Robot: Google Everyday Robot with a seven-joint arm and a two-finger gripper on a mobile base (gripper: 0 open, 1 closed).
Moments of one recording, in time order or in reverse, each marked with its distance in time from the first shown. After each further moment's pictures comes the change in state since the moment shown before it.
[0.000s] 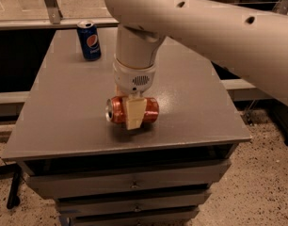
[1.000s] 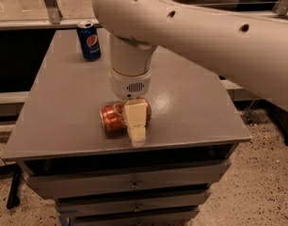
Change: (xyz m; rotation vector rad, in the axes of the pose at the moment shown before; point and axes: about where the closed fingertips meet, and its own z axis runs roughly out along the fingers) arm 0.000 0.003 0.008 0.035 0.074 0.044
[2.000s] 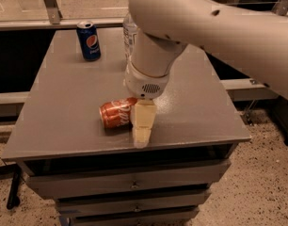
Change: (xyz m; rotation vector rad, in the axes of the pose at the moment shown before) arm 0.011 0.008 -0.012 0.063 -0.148 0.139
